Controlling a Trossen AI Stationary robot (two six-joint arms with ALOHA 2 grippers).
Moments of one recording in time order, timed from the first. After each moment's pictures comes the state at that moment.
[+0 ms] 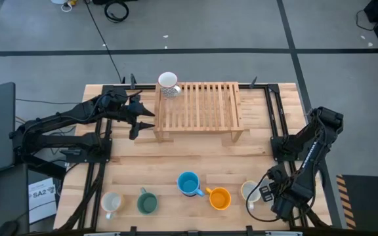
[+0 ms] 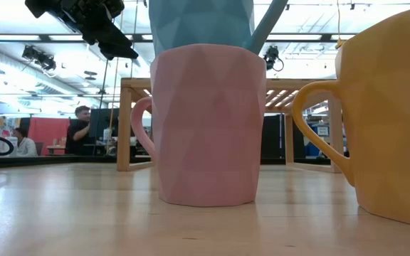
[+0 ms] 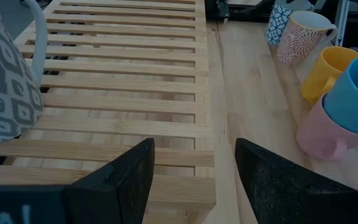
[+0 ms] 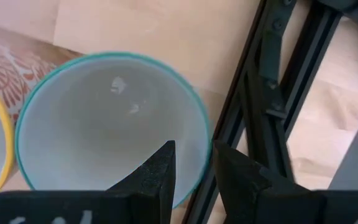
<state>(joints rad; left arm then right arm) 0.40 0.88 0.78 -0.43 0.29 0.17 1.07 1.55 1.10 -1.30 -0.10 2.35</state>
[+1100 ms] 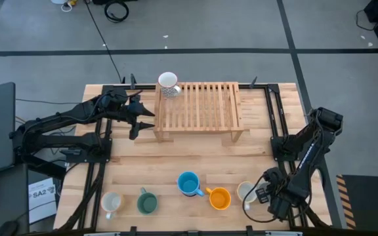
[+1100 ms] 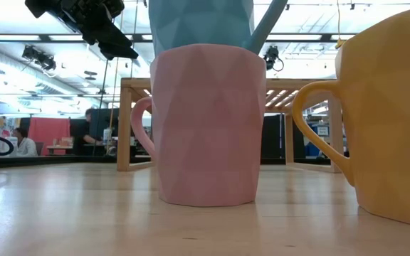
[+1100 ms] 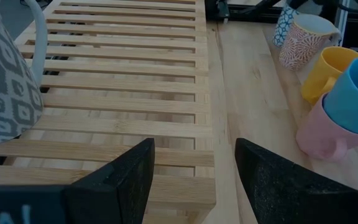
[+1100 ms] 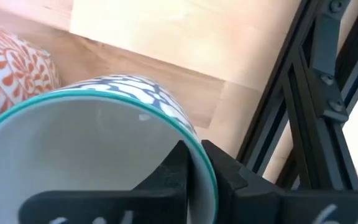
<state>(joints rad) 0.40 0.88 0.78 -0.43 0.29 0.17 1.05 1.57 1.02 -1.14 -0.09 2.34</state>
